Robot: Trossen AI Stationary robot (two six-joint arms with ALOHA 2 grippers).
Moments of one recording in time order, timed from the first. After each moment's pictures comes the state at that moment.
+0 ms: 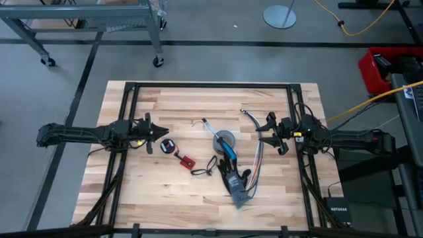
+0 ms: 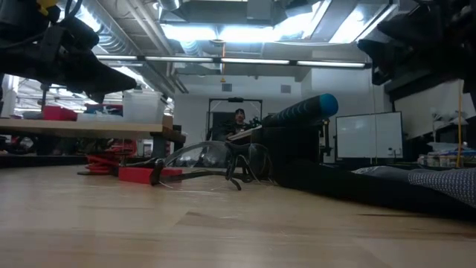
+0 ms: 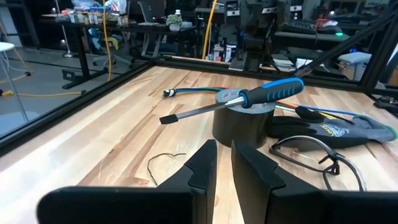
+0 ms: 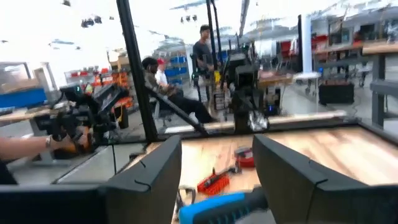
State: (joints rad) left arm 0.05 0.29 0.01 0.16 -0.17 -0.08; right arm -0.26 0.53 0.01 0.71 -0.45 0.21
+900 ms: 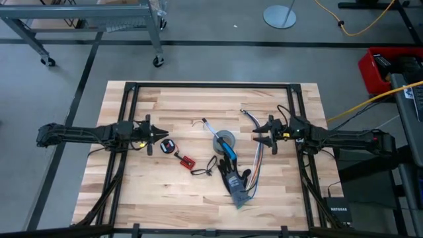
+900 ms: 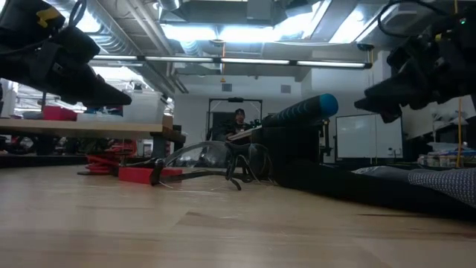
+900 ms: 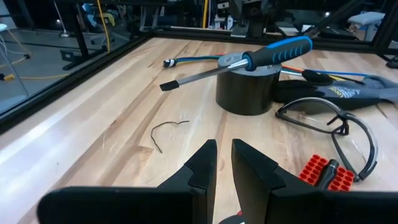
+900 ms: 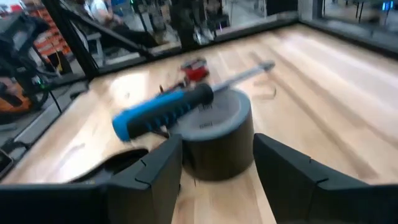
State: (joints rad) left arm 0.05 0.29 0.01 0.04 -0.17 -0.05; right arm -0.26 0.53 0.01 0.33 -0.27 0.18
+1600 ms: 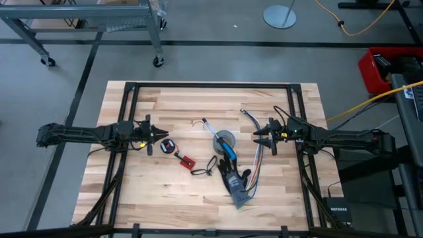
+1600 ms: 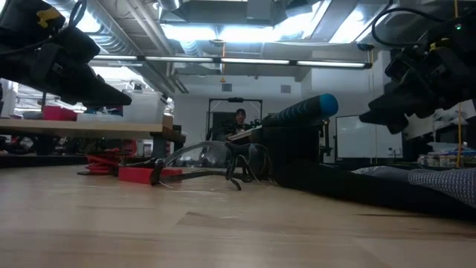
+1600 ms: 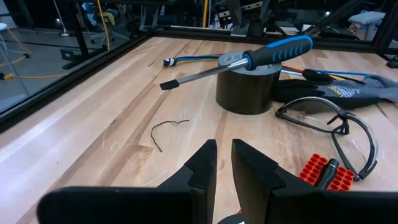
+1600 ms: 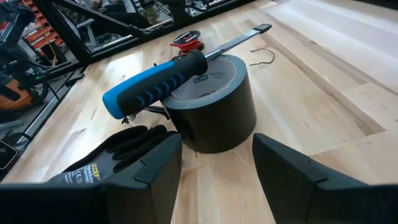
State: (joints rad) left arm 0.05 0.30 0.01 0.04 -0.17 -0.05; right arm -0.26 0.53 0.01 0.22 -0.27 0.25
